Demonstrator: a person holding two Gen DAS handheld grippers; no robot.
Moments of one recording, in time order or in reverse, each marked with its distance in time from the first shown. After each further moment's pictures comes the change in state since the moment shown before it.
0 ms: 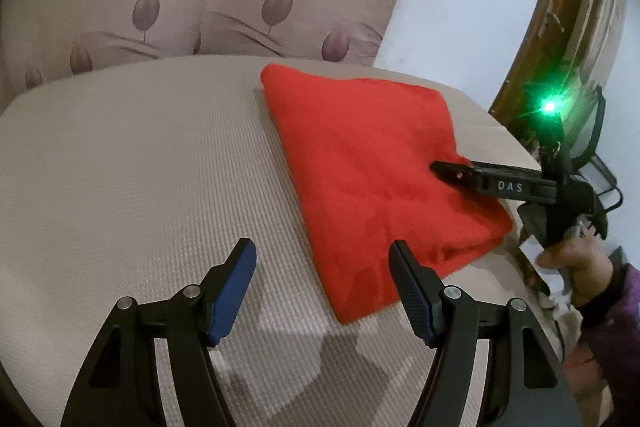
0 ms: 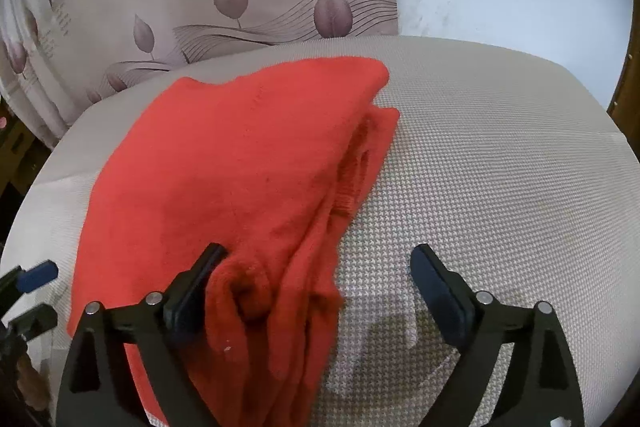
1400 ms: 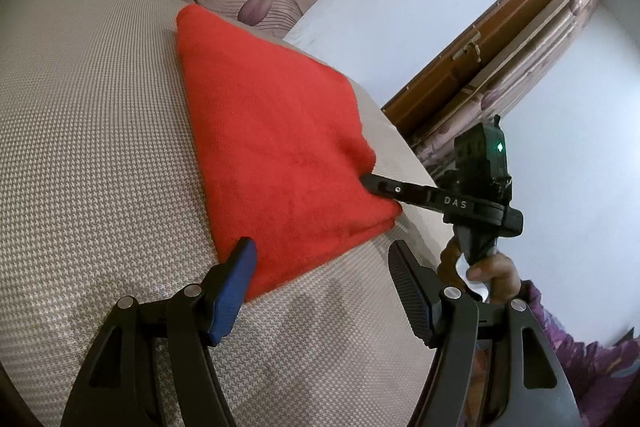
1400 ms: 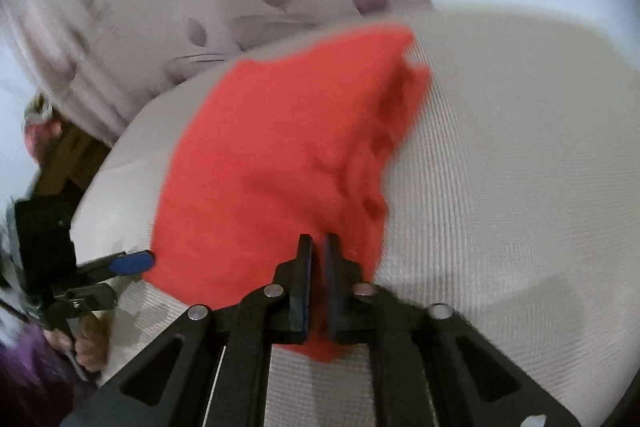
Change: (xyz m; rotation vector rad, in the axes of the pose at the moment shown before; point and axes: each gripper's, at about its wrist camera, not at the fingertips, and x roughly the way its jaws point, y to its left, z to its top) left arm 0.016 0.026 -0.019 -0.161 0.091 -0.543; right arm -0.031 -0.019 -0.044 0.116 0.060 0.309
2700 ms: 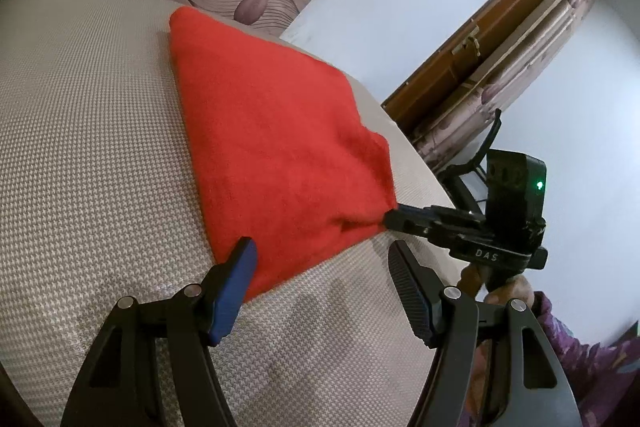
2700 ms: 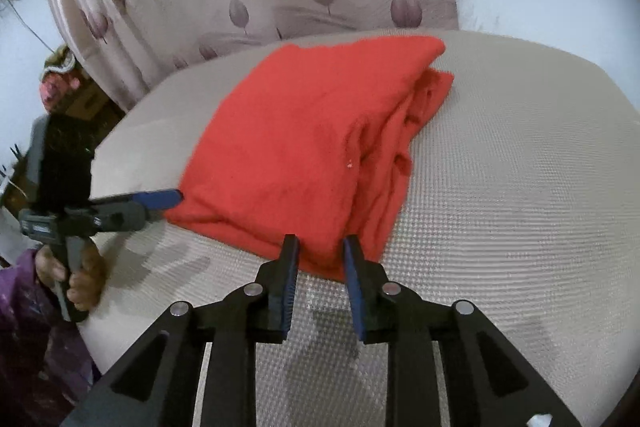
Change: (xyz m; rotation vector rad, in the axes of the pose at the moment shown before) left arm 0.004 0.004 -0.002 0.023 0.011 0.008; right arm -0.019 0.042 -0.040 -0.228 0.005 -0.057
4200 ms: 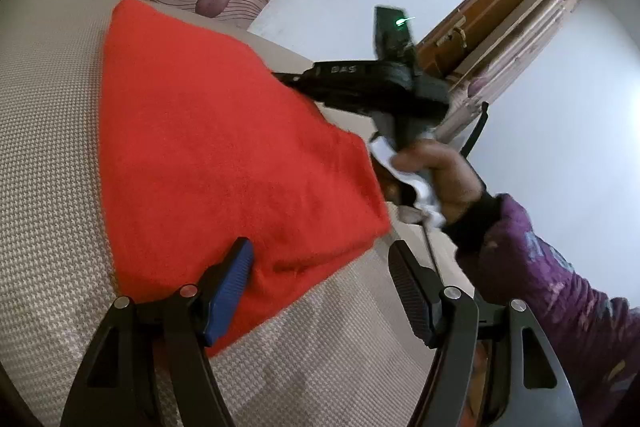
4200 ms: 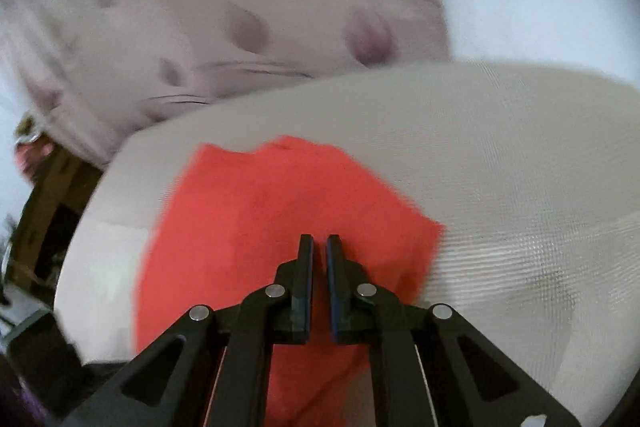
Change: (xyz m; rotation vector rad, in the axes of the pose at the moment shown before) left arm 0.052 -0.031 0.009 0.033 0.016 -0.055; right arm 0.094 -0.104 0.144 0.203 0.041 -0.013
